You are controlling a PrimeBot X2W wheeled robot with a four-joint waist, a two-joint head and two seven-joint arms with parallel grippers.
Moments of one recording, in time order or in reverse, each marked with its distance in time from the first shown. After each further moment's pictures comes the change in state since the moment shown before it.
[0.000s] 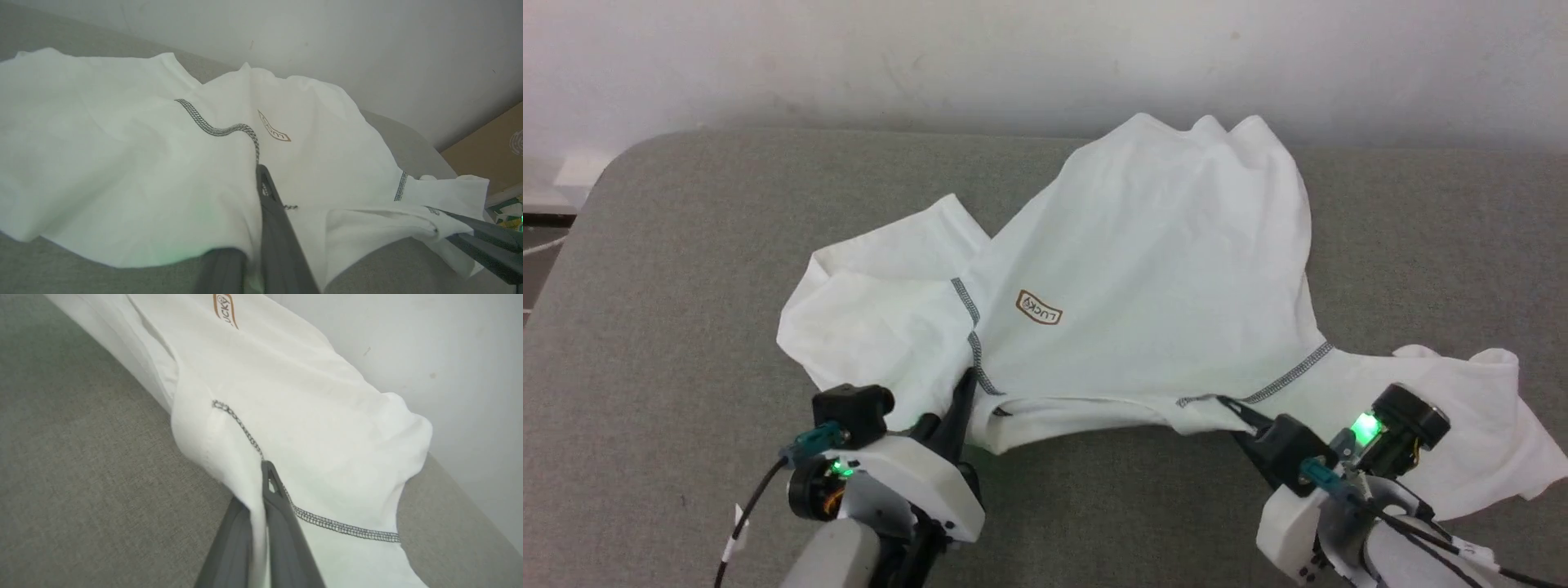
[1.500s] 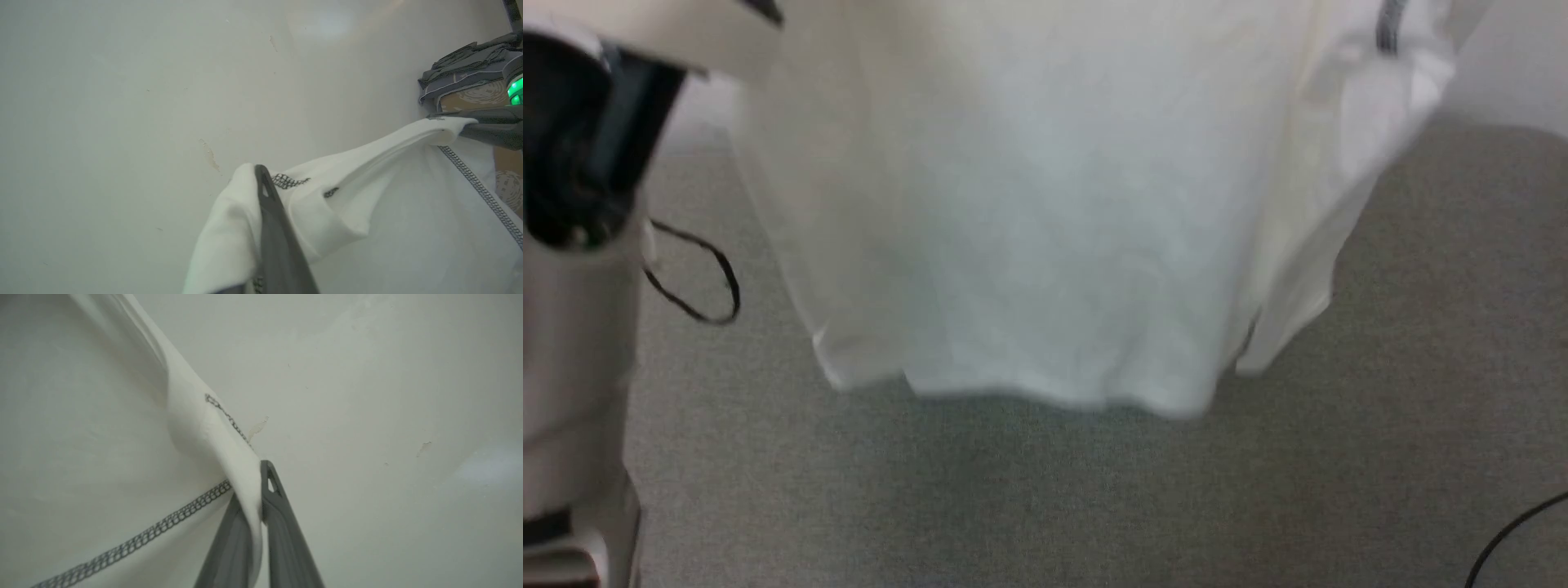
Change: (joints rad) left arm -0.784 0.272 0.127 -0.483 0.051 -0.027 0.300; right arm -1.118 -0.429 0.174 -0.253 0.355 0.008 0.021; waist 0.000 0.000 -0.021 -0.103
